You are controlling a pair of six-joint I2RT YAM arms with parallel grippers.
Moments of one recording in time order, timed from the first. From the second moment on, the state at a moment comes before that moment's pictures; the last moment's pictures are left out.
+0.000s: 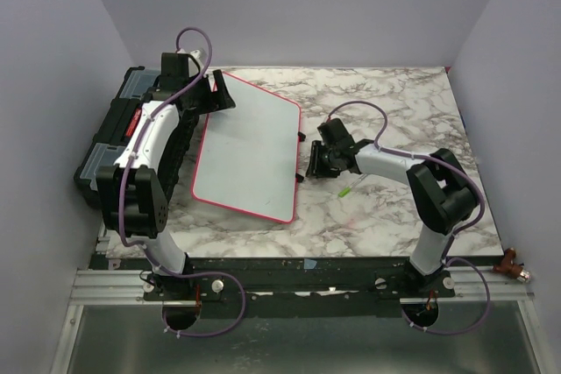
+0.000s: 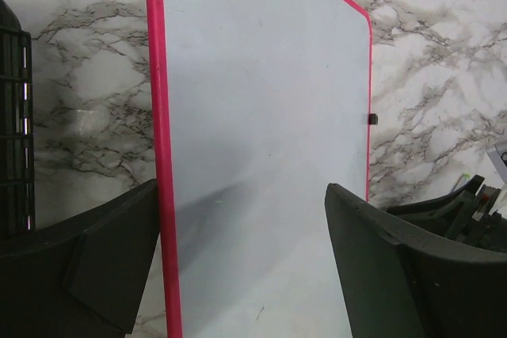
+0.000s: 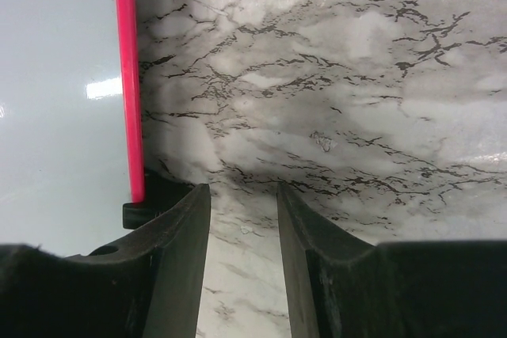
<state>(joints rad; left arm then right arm) -0.05 1.70 1.51 -0.55 0.35 -0.29 0.58 1.80 1.06 -0.23 -0.05 0.60</state>
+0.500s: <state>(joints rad) -0.12 1.81 1.62 -0.52 0.42 -0.25 0.58 1.65 1.03 -0.36 0.10 0.57</state>
